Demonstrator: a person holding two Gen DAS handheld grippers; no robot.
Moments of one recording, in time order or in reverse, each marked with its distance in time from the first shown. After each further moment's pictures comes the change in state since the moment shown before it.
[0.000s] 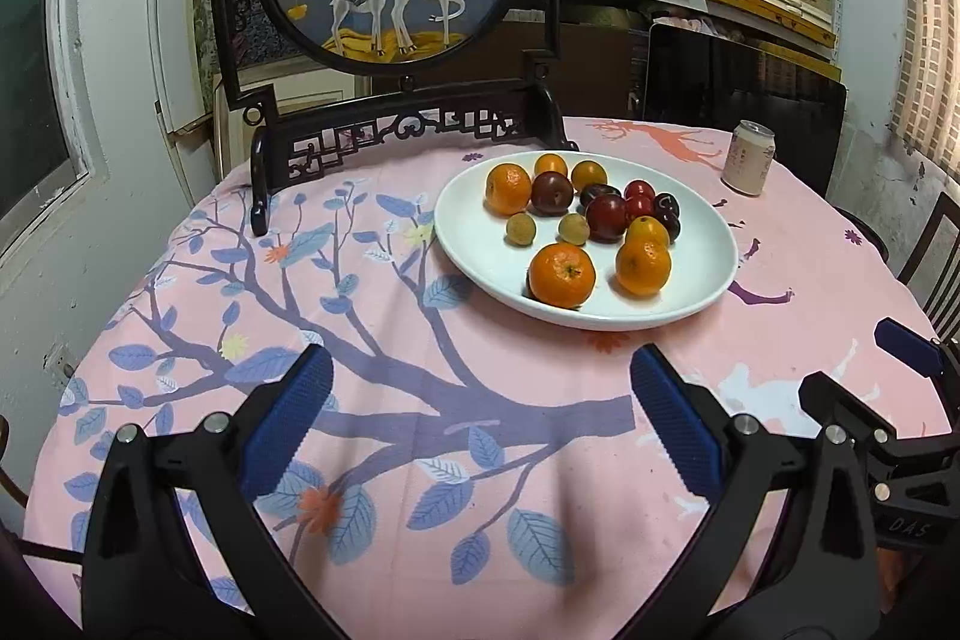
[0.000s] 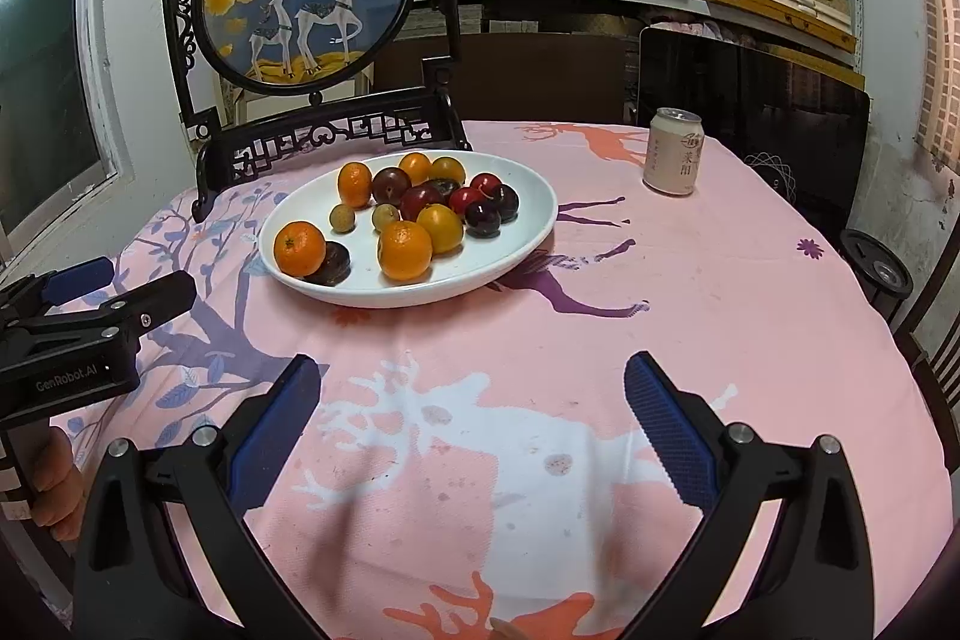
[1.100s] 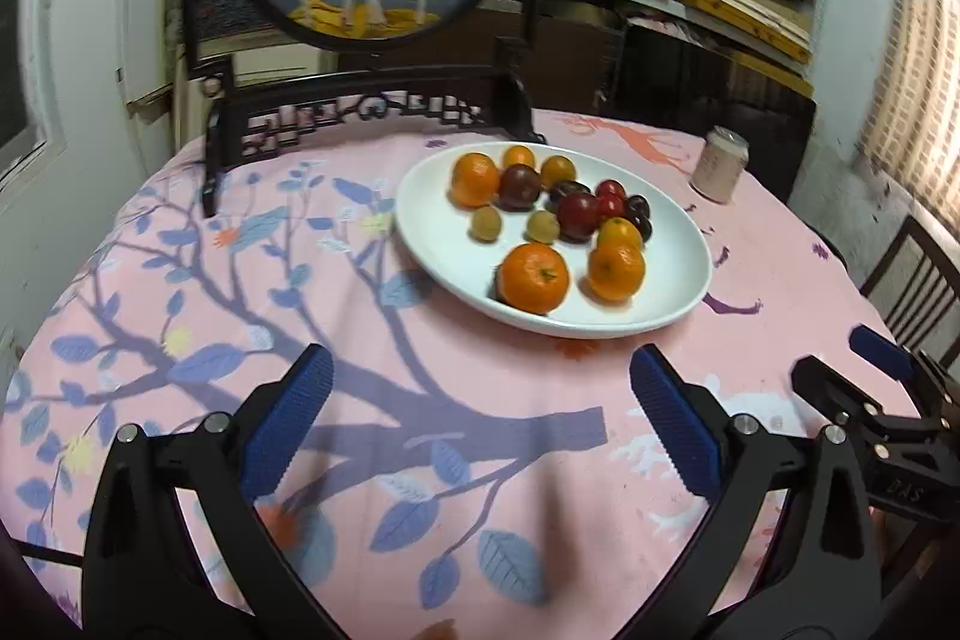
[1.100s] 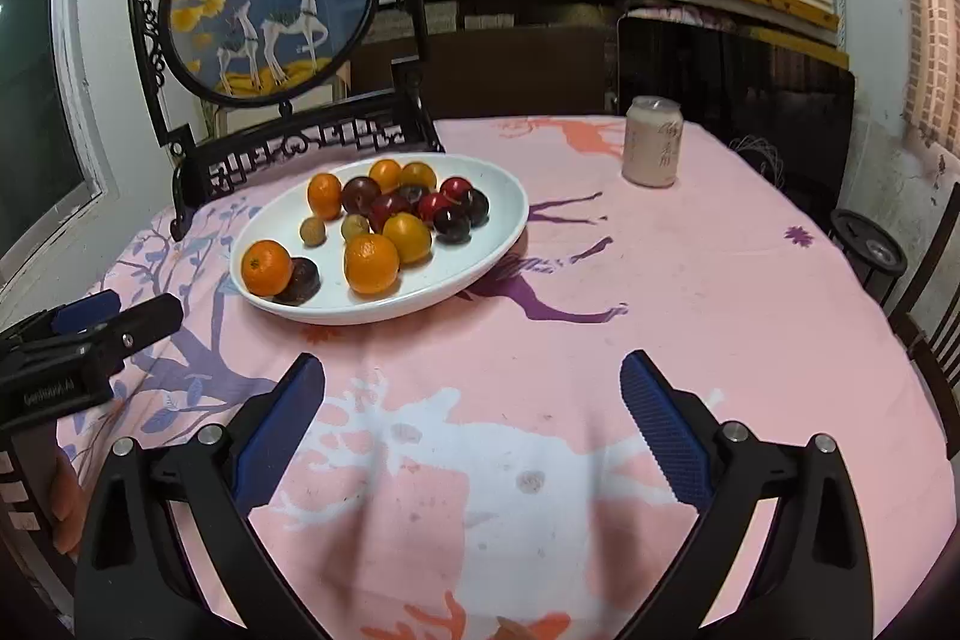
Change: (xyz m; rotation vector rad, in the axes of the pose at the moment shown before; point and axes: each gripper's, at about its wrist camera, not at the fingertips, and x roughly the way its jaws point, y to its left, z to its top) left arm 0.016 0.012 0.001 -0.066 0.026 -0.120; right arm 0.003 -0.018 0.006 0.053 -0.003 -0.022
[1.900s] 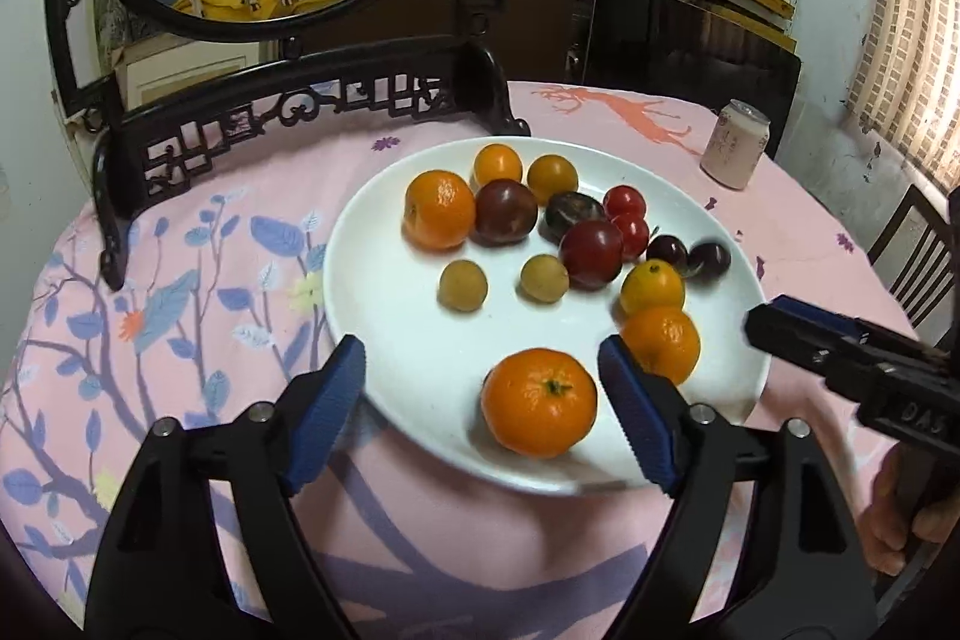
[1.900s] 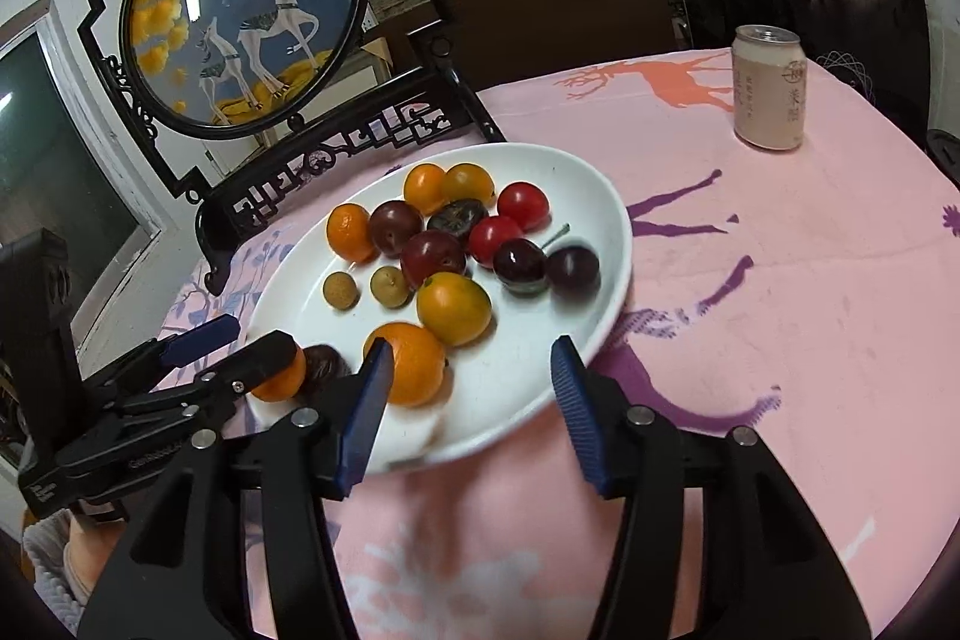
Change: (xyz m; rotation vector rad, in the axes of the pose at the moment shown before) left arm 0.098 -0.012 0.051 0.115 0.096 -0.060; right arm 0.101 -0.010 0.058 0.153 0.147 0.247
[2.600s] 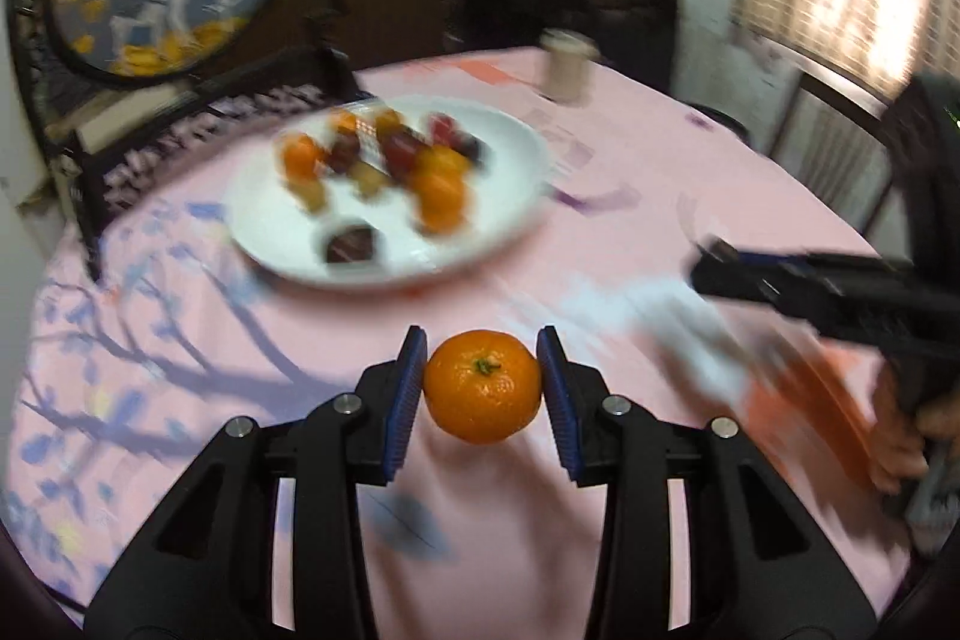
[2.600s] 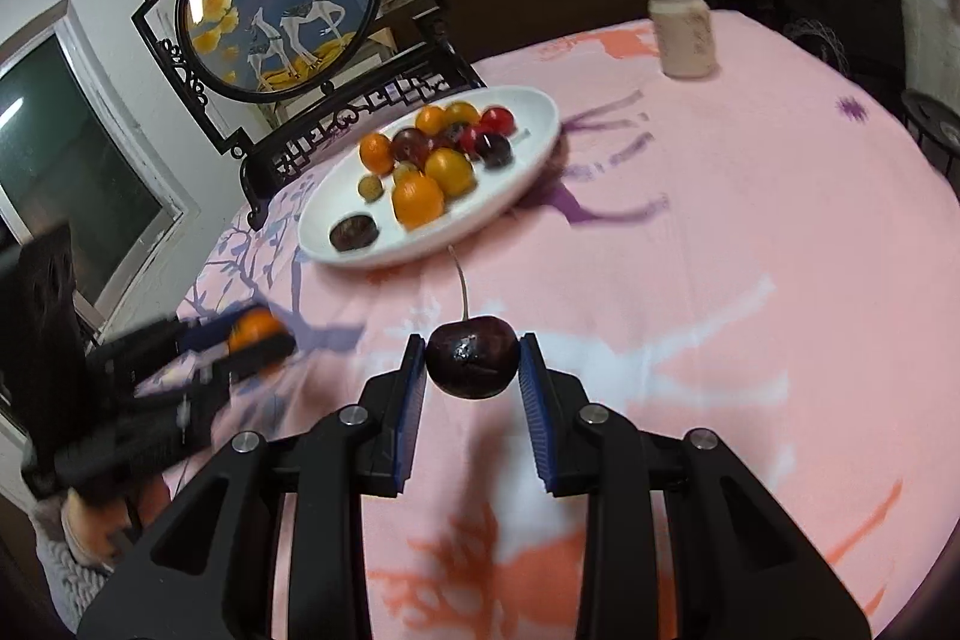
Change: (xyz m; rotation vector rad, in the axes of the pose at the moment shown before) left arm -0.083 -0.060 -0.054 0.213 0.003 -0.118; right arm -0.089 -0.009 -0.069 0.012 0.026 0.025
